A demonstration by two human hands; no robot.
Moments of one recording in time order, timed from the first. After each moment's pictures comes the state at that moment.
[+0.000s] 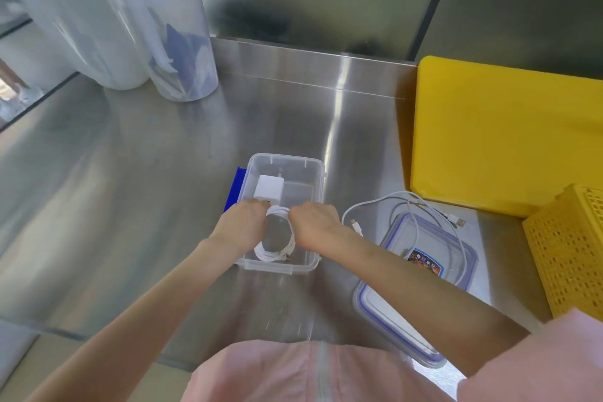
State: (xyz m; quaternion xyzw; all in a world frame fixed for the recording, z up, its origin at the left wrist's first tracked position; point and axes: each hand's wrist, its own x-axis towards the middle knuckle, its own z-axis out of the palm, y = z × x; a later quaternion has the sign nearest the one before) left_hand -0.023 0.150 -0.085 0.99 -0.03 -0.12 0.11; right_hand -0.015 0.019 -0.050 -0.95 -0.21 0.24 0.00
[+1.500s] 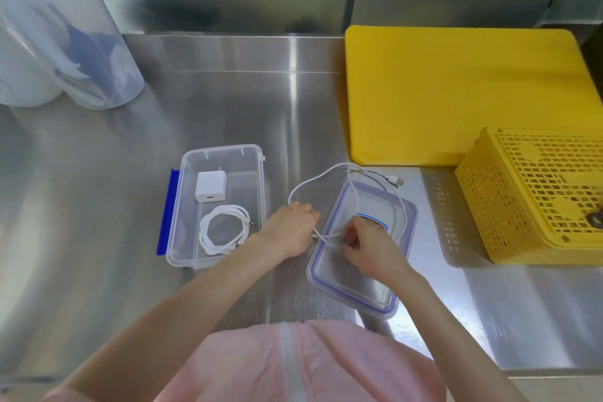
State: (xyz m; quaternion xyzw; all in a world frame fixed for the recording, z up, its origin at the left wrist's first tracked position) left_hand -0.033 0.011 -0.093 0.93 -0.31 -0.20 0.00; right_hand -0.091 -0.139 -0.110 -0.94 0.08 0.15 0.30
